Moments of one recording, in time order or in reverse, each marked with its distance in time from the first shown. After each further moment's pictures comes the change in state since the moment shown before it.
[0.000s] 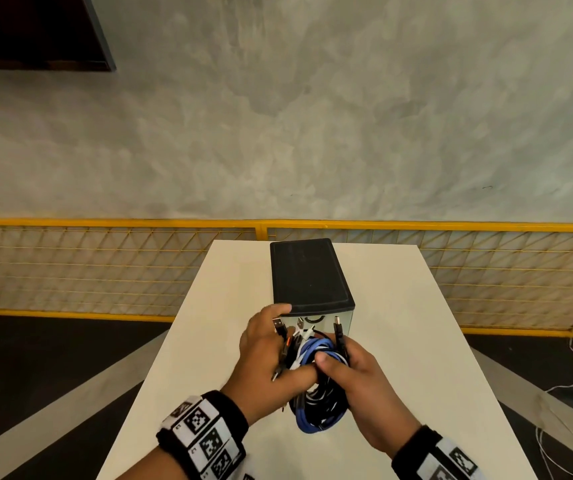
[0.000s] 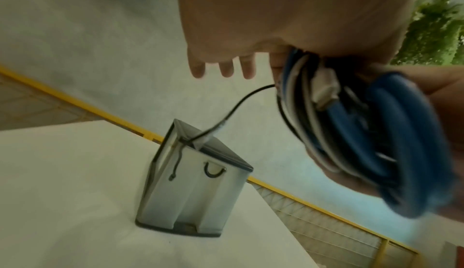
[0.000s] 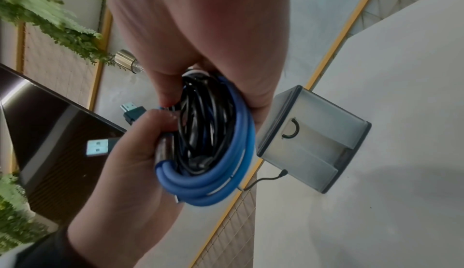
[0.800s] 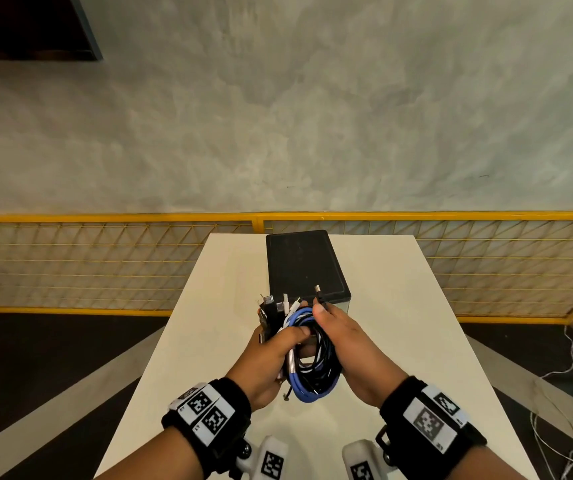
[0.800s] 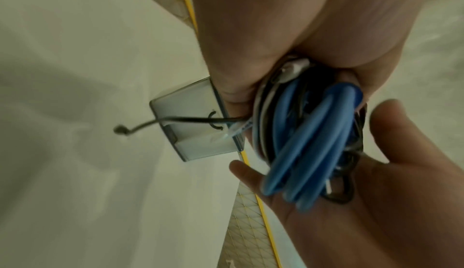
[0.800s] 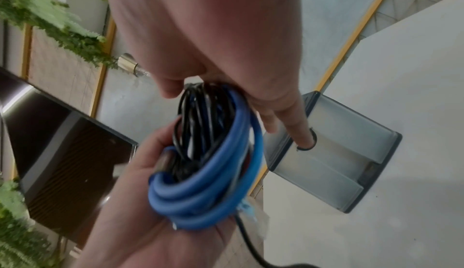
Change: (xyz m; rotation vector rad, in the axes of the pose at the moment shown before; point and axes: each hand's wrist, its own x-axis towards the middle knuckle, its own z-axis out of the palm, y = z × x) left_hand 0.018 -0.005 0.022 -0.945 -0.052 -0.473; right_hand 0.027 -0.022 0.005 -0.057 -0.072 0.075
